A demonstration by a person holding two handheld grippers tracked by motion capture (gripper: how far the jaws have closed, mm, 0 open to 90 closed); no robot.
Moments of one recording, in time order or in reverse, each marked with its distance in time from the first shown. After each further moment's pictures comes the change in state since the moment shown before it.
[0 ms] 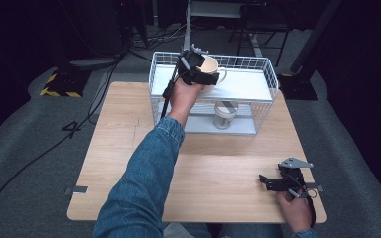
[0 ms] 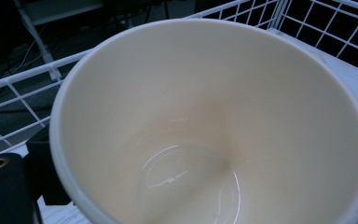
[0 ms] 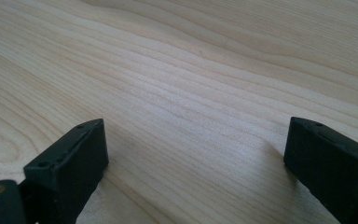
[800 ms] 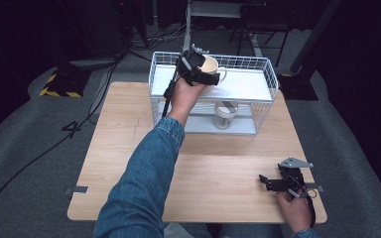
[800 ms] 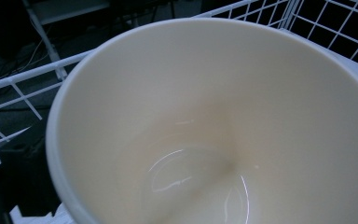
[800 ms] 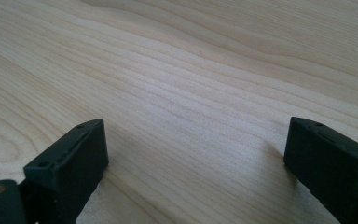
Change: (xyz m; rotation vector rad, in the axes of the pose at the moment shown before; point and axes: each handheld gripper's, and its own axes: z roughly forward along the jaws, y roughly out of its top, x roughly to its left) left arm 0.001 0.000 0.005 -0.014 0.027 -0.008; right arm 0.000 0.000 0.000 0.001 -0.001 0.002
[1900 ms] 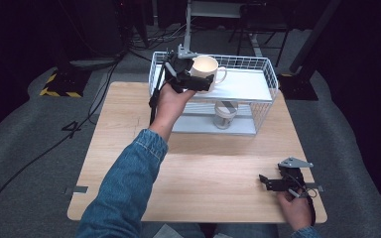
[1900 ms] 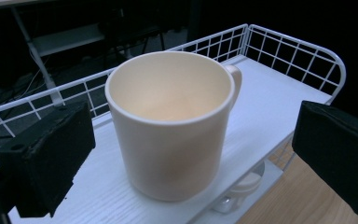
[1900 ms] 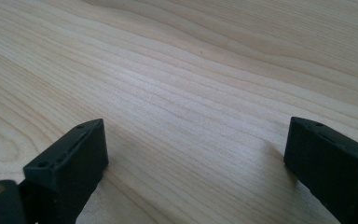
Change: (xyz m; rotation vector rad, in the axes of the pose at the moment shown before) left arm -0.010 -0.013 -0.079 -0.109 -0.053 0.037; right arm -0.001 0.000 0.000 0.002 0.007 -0.006
